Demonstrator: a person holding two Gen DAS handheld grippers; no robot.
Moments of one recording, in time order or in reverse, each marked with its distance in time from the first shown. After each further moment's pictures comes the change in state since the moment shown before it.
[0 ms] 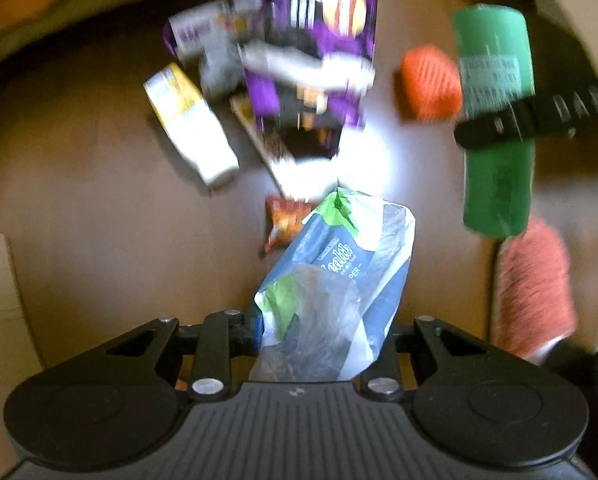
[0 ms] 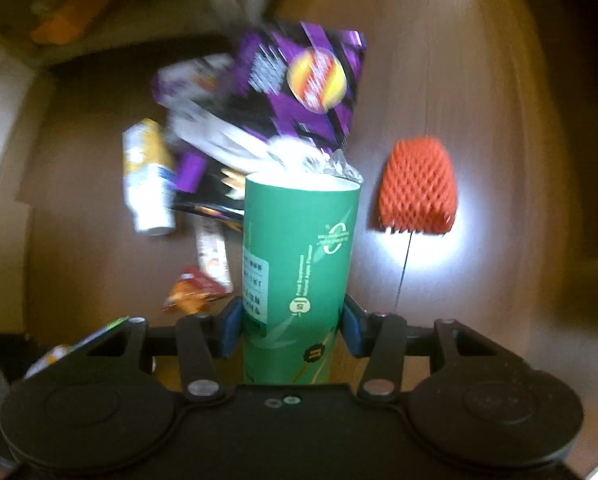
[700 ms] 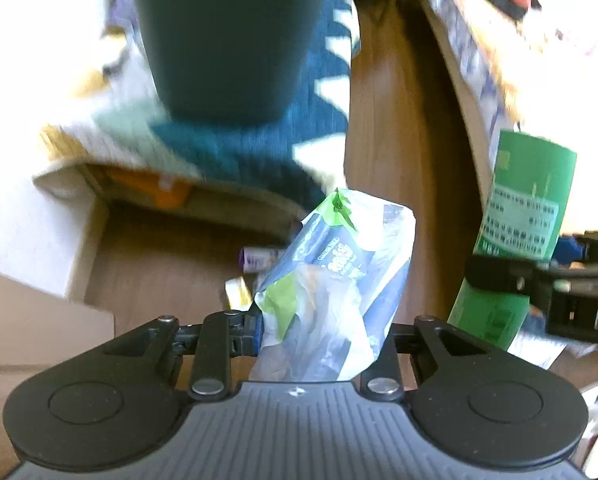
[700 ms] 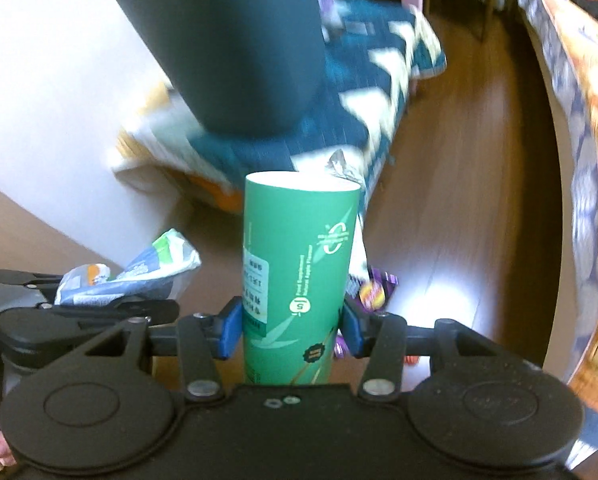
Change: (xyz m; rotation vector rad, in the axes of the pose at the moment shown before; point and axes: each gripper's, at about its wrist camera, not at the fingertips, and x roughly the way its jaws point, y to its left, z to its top) left arm -0.387 0.026 0.121 -0.277 -0.334 -0.001; right arm -0.373 0.100 0.115 -0.181 -0.240 0.104
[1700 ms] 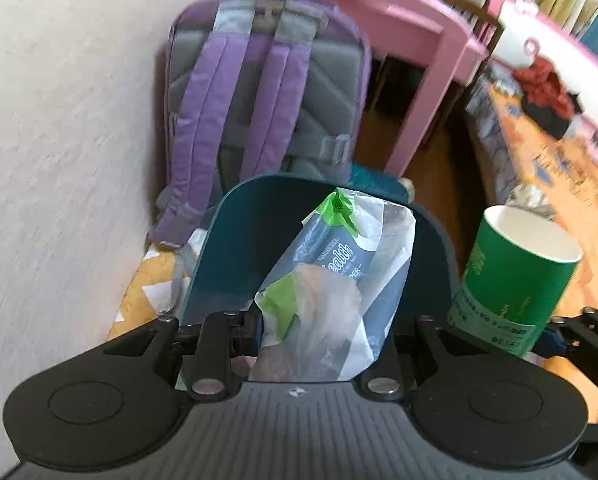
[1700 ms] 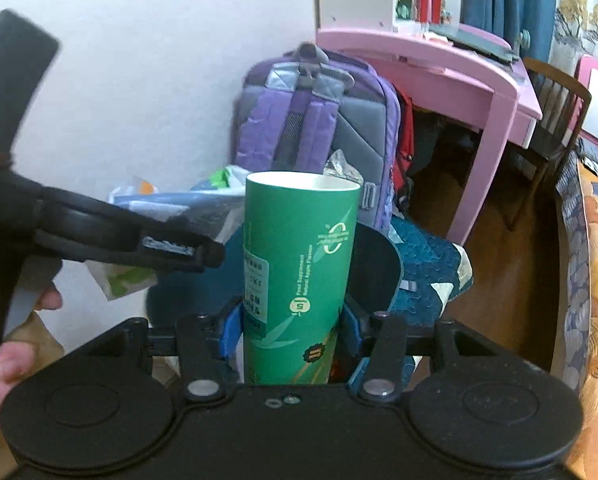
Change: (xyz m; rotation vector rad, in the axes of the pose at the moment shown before) left arm -0.047 0.061 0.321 -0.044 -0.172 0.112; right arm -0.034 0.081 0.289 -0.228 -0.278 -0.030
